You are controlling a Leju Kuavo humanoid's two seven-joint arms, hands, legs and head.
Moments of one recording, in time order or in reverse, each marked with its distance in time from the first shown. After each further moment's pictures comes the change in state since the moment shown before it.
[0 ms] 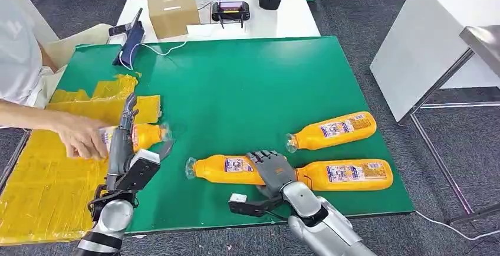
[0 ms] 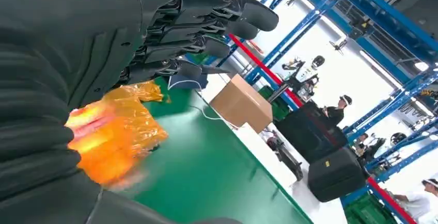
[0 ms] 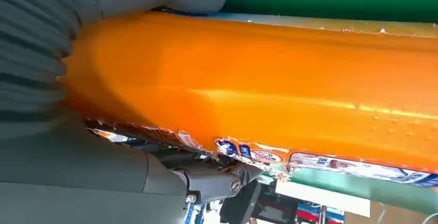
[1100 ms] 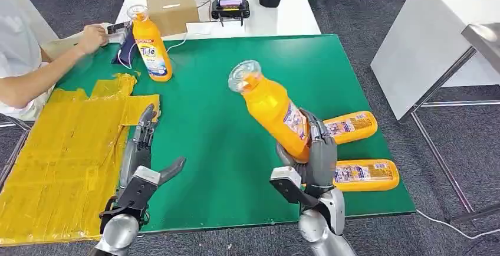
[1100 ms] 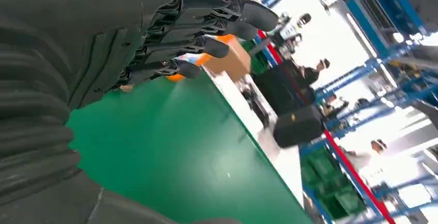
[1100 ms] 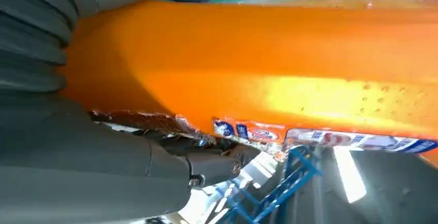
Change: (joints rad) left arm 0.087 -0.007 -0.098 -0.098 0.189 -0.108 -0.036; right arm 0.250 0.176 -0.430 -0.435 -0.497 -0.560 -0.463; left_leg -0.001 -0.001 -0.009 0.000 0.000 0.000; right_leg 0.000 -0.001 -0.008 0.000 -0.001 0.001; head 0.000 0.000
